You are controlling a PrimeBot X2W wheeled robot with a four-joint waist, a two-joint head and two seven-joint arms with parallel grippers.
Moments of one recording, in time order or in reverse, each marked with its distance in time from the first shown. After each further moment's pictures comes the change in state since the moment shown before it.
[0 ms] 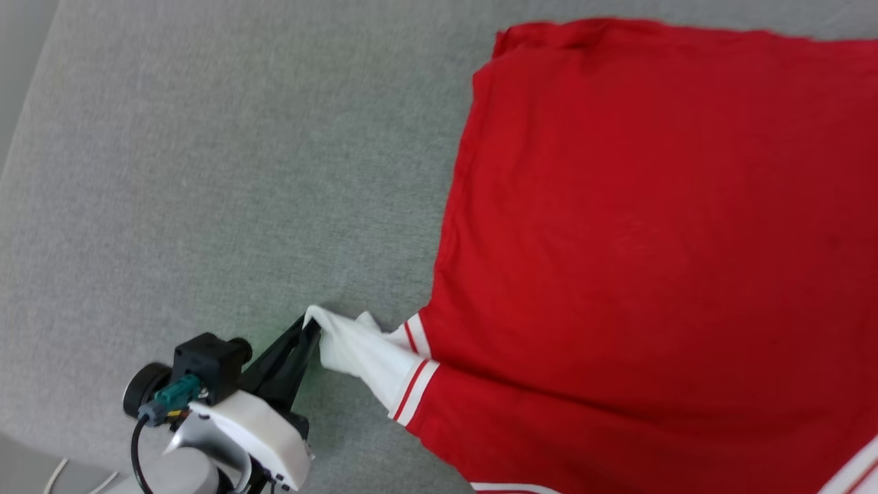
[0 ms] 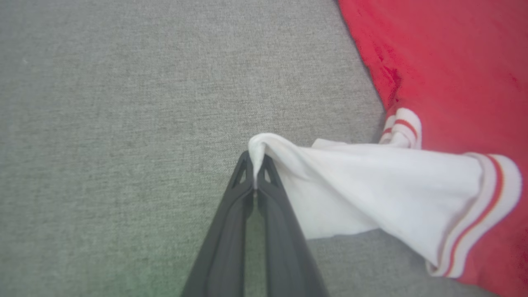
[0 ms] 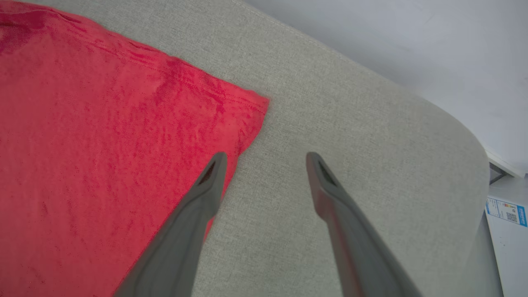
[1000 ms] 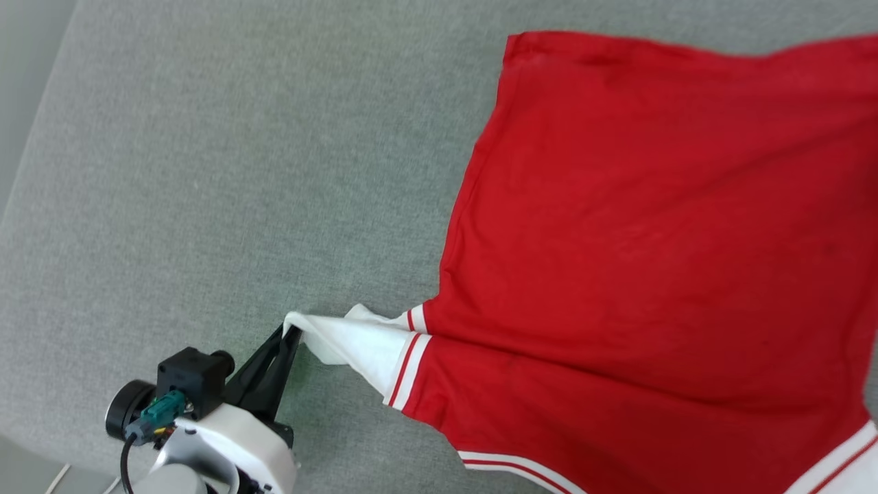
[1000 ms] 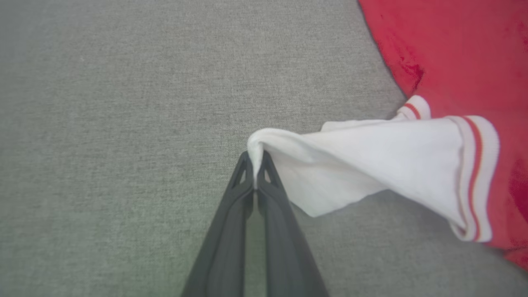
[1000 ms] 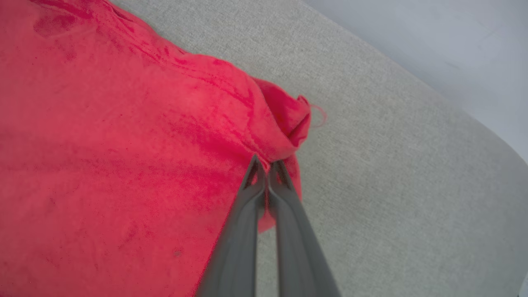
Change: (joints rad) left arm 0.074 -0.036 0.104 0.010 0.078 0.003 -0.001; right arm 0.087 0.007 0.058 -0.001 0.023 0.000 -0.138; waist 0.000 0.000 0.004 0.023
